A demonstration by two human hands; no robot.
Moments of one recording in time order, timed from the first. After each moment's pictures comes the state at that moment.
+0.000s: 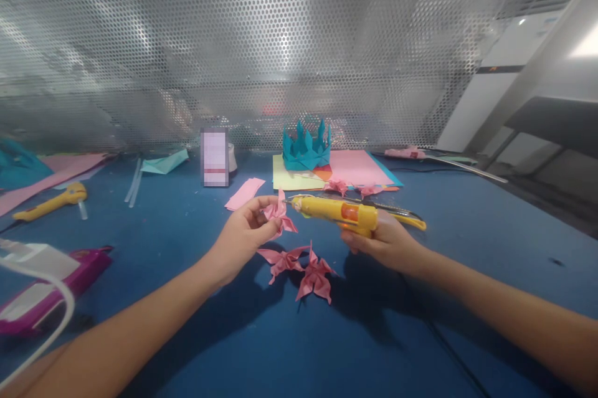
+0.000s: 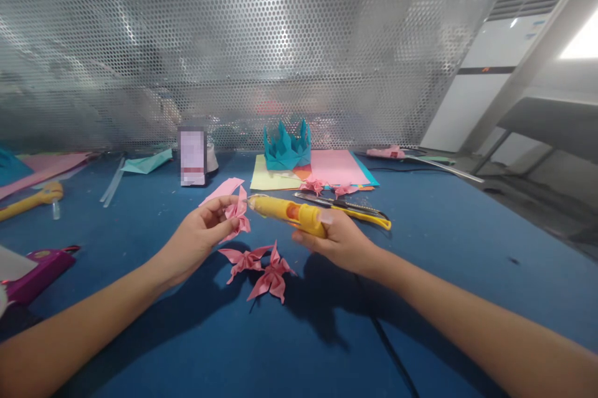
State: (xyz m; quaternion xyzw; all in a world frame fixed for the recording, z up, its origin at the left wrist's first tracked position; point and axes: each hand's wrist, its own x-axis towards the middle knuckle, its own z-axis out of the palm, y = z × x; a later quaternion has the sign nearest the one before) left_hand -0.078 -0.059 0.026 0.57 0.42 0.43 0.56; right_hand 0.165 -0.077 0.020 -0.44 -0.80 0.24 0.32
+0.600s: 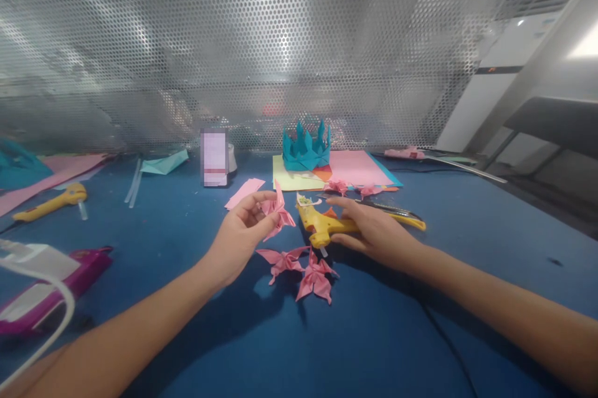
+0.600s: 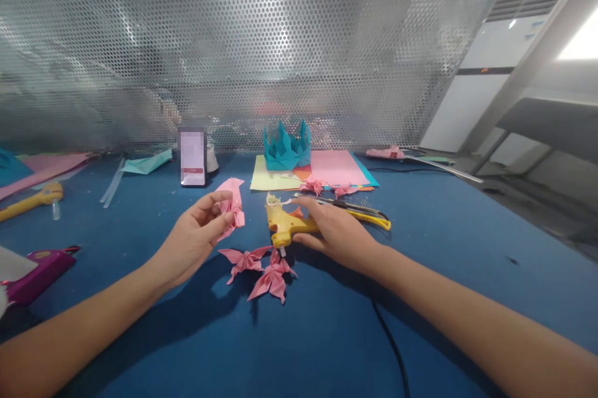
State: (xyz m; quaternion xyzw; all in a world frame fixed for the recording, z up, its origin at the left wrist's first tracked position) left_hand -0.077 -0.061 0.026 0.53 0.39 0.51 0.56; right_hand 0.172 -0.069 0.009 -0.49 -0.85 -0.02 0.19
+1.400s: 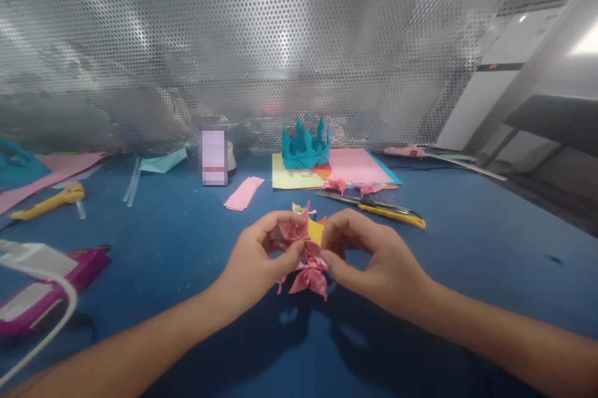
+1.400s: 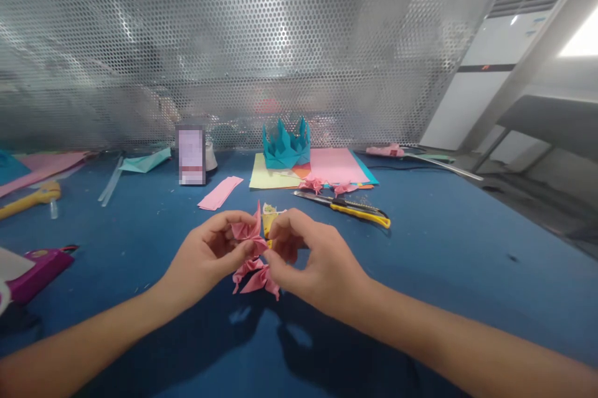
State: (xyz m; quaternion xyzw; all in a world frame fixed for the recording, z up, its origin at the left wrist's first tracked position) left_hand -0.058 -0.089 0.022 0.61 0.36 0.43 0.56; right_hand 0.123 -0.115 0.032 -0.41 -0.77 0.26 0.41
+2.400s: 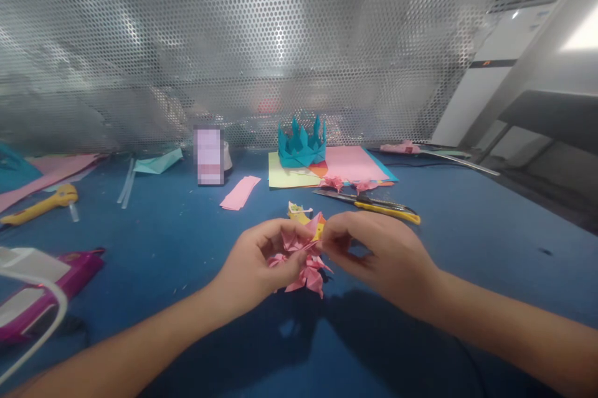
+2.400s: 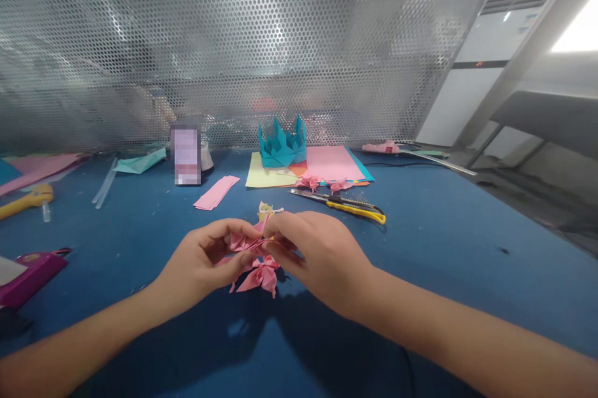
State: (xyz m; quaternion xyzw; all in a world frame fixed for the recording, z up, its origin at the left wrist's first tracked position) left_hand -0.052 -0.091 0.019 0.65 0.34 0.38 0.57; right_hand 0.141 -0.115 0.043 -0.42 -0.84 0.01 0.35
